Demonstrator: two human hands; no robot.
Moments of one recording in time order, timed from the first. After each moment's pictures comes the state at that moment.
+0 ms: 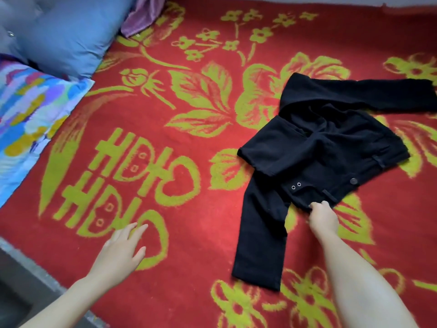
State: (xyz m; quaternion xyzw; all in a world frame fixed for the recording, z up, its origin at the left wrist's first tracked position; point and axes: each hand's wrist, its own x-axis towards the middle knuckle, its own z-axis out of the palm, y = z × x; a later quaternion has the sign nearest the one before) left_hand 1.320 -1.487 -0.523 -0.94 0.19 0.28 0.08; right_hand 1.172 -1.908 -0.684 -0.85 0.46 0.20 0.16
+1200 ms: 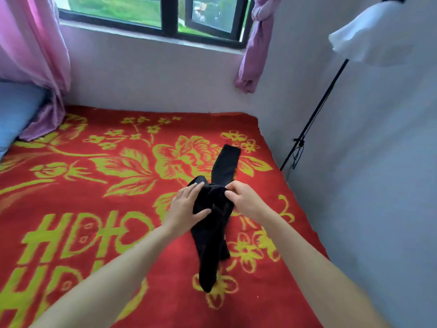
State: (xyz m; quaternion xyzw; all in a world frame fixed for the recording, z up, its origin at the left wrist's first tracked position) left_hand 1.259 -1.550 -0.354 -0.73 0.59 0.14 -0.32; right_hand 1.104 -1.632 -0.264 -0.82 0.41 -0.09 0.38
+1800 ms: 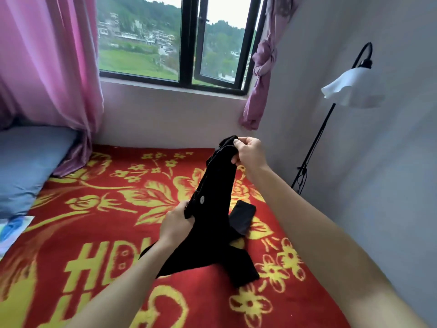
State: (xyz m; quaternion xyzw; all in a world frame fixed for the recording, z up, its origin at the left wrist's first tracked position) left_hand 1.374 -1.423 -0.298 -0.74 0.47 0.19 -0.44; right_hand 1.254 -1.529 -0.127 -0.65 0.41 -0.44 0.47
